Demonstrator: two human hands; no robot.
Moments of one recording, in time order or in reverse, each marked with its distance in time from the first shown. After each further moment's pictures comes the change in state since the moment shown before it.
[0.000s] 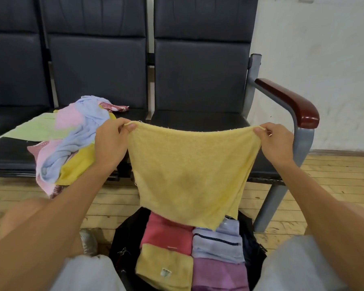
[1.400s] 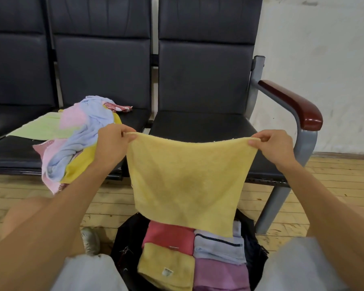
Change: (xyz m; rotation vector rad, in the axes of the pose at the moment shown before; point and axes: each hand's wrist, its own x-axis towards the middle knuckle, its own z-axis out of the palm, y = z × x) left_hand 0.002 -0.005 -0.011 0.048 -0.145 -0.079; right_hand -0.002 -0.004 -0.002 0.108 -0.209 0.117
